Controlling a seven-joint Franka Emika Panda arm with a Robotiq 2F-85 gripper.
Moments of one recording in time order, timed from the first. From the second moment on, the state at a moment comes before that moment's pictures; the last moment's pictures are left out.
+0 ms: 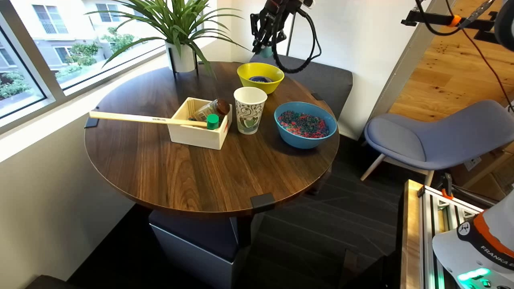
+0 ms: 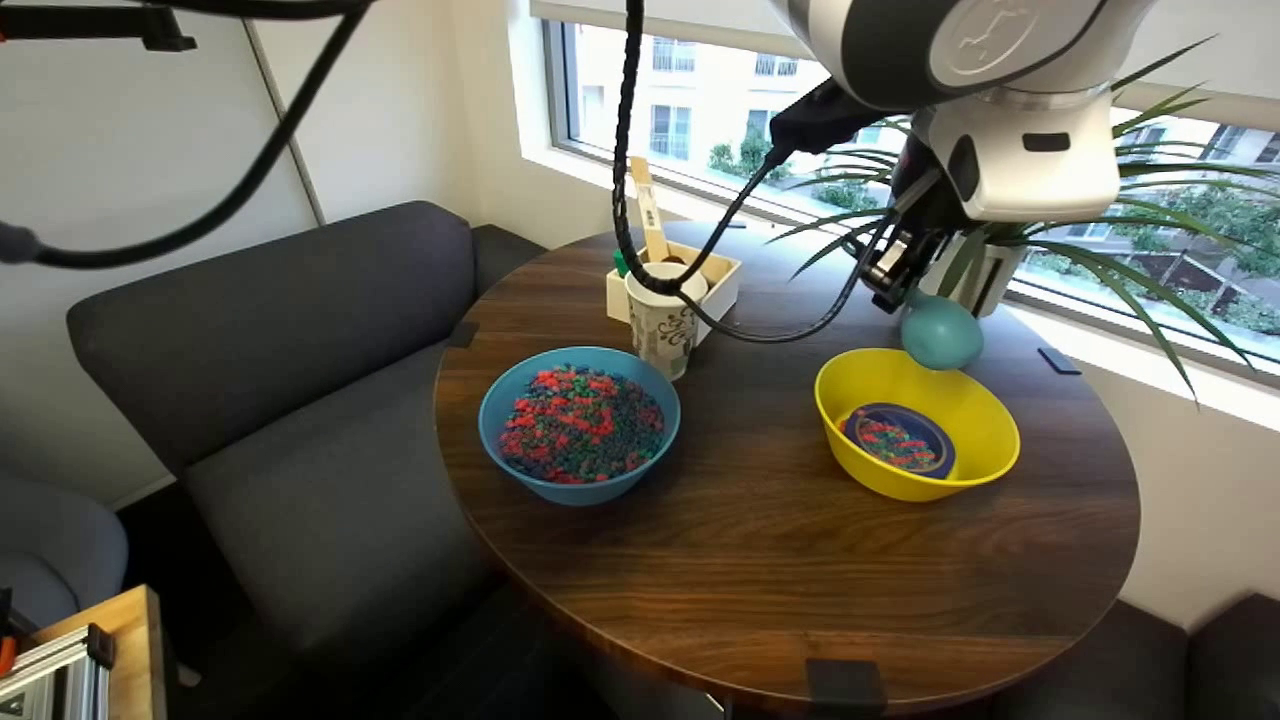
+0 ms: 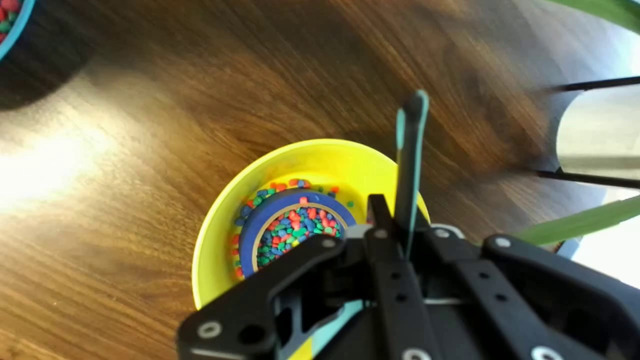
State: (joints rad) arm -0.14 0.52 -0.11 -1.21 0.36 1.98 1.16
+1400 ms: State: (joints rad) arm -0.07 -0.06 -0.08 -2.02 0.44 2.26 1.55
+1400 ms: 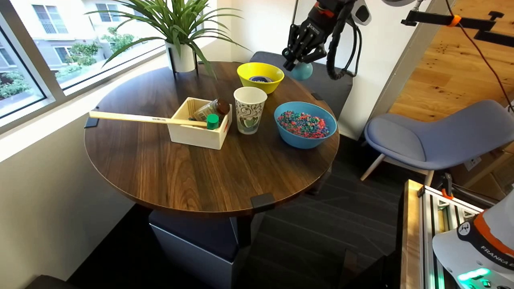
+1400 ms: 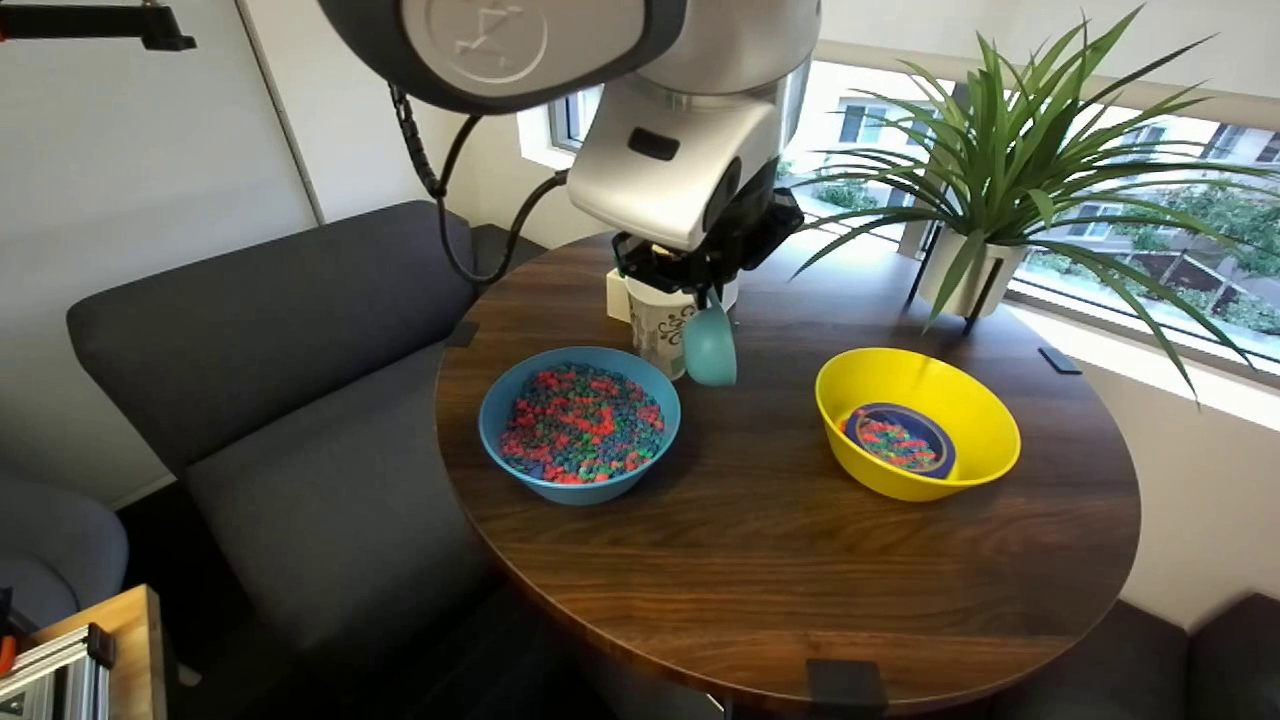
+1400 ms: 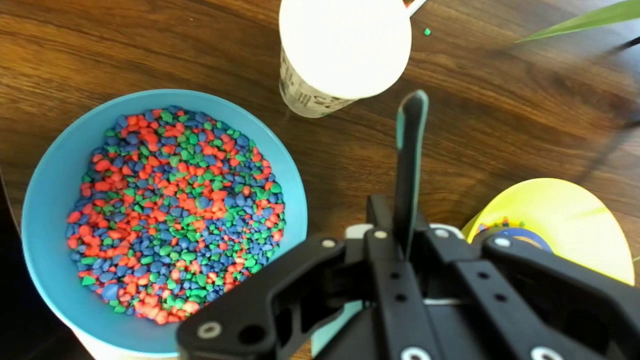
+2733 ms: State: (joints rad) arm -0.02 -0.27 0.04 -2.40 0.37 2.48 1.62
